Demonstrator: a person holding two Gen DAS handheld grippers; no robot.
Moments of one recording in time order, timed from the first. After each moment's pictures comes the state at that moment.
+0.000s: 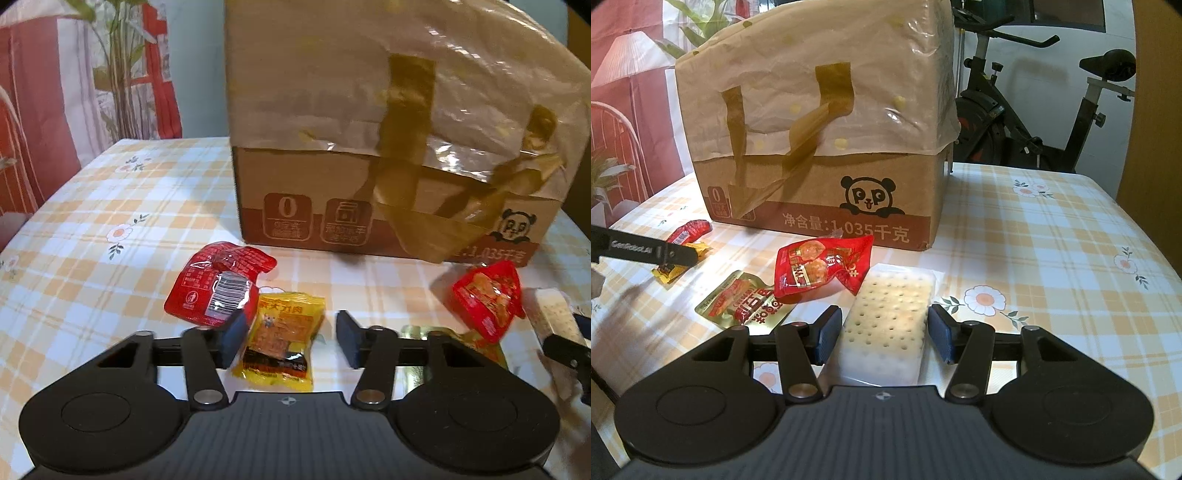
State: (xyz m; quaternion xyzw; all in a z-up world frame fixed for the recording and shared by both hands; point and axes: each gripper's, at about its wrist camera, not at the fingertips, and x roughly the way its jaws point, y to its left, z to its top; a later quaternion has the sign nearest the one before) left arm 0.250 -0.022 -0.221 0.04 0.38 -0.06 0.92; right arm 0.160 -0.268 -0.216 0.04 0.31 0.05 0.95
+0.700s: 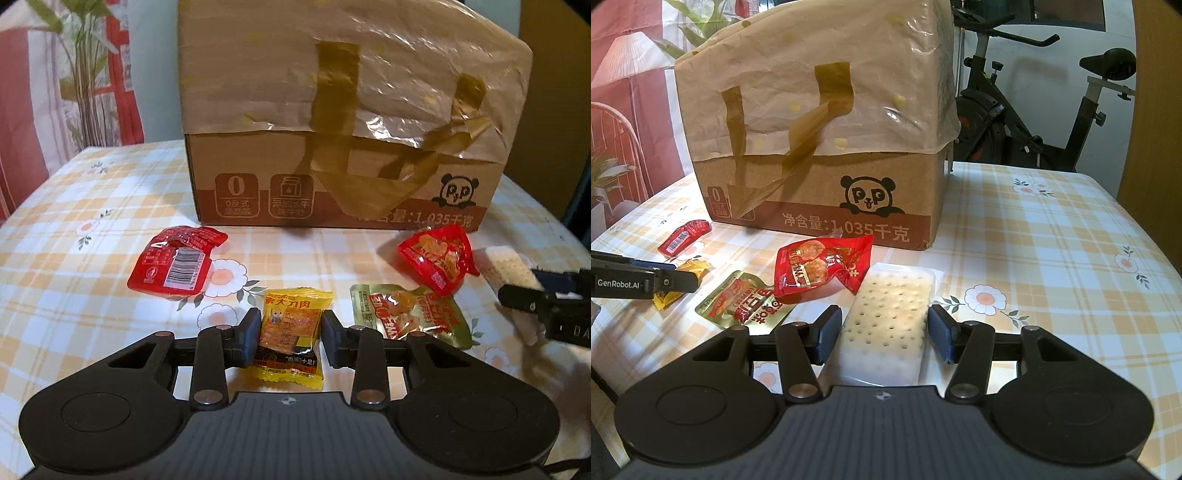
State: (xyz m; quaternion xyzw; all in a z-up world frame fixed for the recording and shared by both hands) left arm 0.214 -0.032 -0.228 0.06 0.36 -0.13 0.92; right arm 0.161 -0.269 -0.217 0.04 0.31 0.05 0.95
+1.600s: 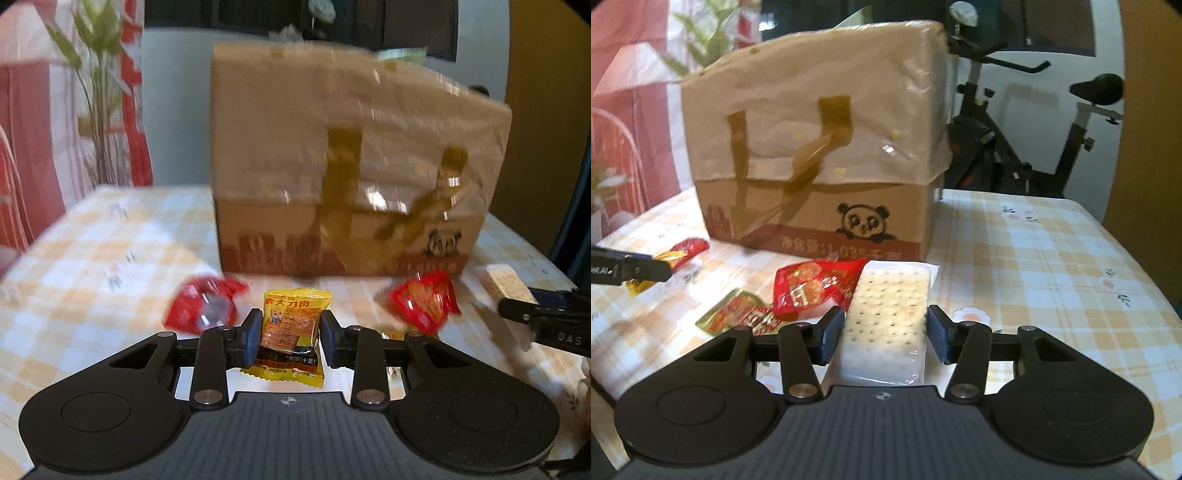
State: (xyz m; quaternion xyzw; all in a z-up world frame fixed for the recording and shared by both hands) left arm 0.192 -0.011 -0.187 0.05 0.29 -0.14 0.95; right arm 0.146 -0.274 -0.204 0.04 0.27 0.03 0.96
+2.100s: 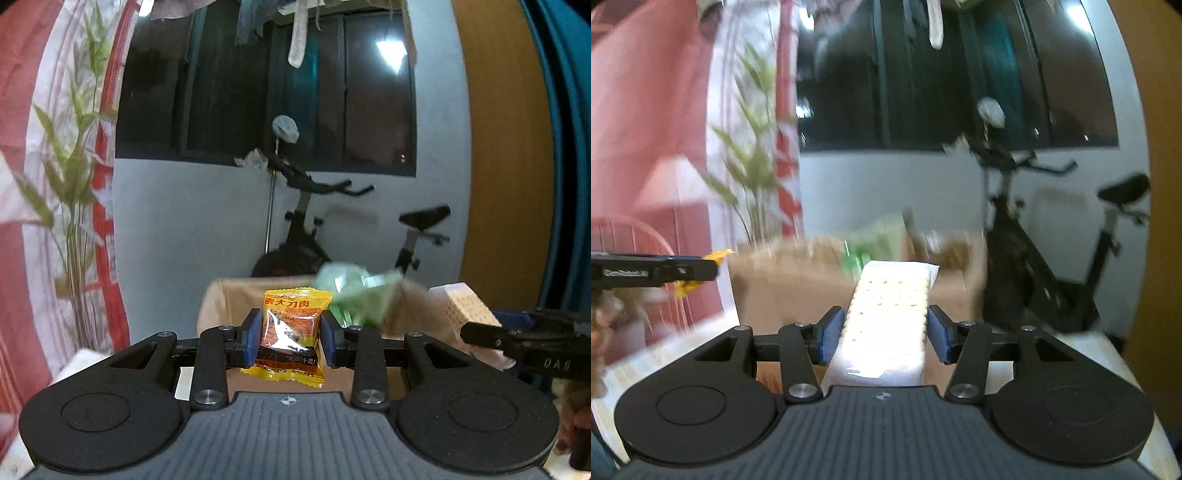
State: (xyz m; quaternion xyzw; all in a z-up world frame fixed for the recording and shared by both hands) left arm 0.243 -0.017 -0.035 0.03 0.11 -0.20 0.97; right arm 0.174 -0.267 -0.058 0.05 0.09 0.10 0.99
